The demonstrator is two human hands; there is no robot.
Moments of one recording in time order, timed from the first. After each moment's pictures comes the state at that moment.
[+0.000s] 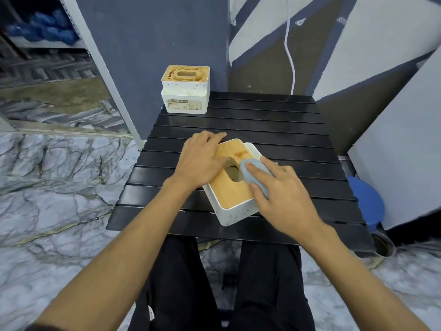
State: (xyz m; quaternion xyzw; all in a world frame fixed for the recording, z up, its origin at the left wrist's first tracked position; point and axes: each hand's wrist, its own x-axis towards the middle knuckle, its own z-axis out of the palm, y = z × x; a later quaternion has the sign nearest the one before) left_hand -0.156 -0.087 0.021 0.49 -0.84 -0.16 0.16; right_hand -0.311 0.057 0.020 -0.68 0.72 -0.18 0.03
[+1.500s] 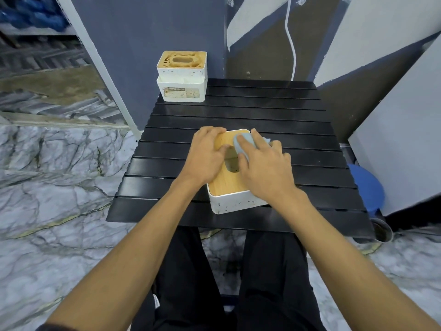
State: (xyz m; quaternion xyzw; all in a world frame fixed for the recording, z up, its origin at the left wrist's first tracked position) left_hand -0.164 -0.075 0.008 0.49 -0.78 -0.29 0.26; right_hand -0.288 0.009 0.018 -0.62 0.77 -0.10 -0.02
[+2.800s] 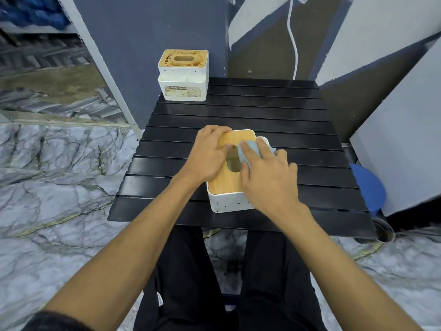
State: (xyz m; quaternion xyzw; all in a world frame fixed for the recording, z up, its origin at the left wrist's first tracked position) left_hand -0.163 -0.083 0.005 0.46 -0.80 -0.31 0.24; right_hand -0.278 0.029 0.016 -0.60 0.80 -0.10 -0.04
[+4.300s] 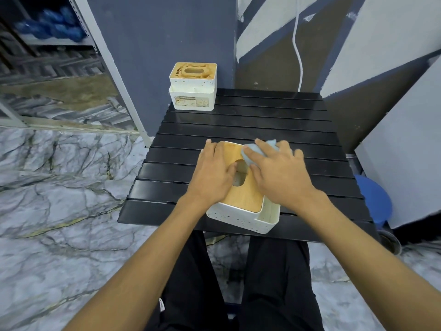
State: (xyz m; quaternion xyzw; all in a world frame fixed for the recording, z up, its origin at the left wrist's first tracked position) left_hand -0.151 -0.044 0.010 0.49 -0.80 -0.25 0.21; right_hand -0.309 0.013 0.026 -0.70 0.71 -0.04 -0.12
